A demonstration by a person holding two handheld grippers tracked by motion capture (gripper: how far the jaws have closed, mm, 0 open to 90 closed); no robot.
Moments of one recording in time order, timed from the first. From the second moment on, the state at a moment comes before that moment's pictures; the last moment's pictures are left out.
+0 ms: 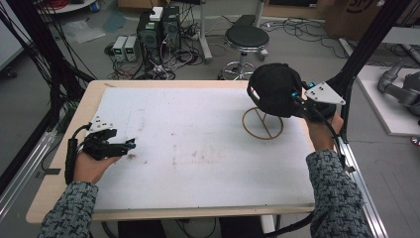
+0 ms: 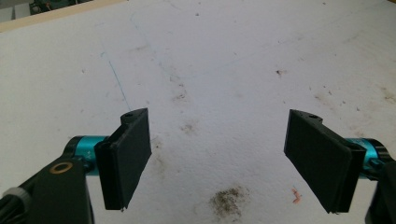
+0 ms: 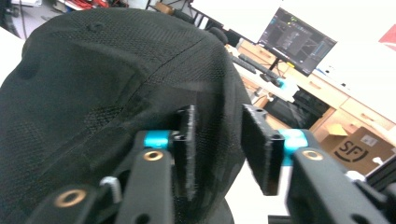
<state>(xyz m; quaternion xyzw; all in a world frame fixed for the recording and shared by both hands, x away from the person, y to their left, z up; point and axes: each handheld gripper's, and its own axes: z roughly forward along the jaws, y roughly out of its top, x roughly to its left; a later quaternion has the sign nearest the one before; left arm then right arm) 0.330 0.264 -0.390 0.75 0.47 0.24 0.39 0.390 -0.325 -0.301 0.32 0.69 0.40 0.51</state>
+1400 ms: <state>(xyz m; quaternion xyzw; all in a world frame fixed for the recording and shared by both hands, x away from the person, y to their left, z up) 0.326 0.248 -0.383 0.76 0.45 0.25 0.41 0.349 -0.322 -0.319 0.36 0.72 0.51 0.30</state>
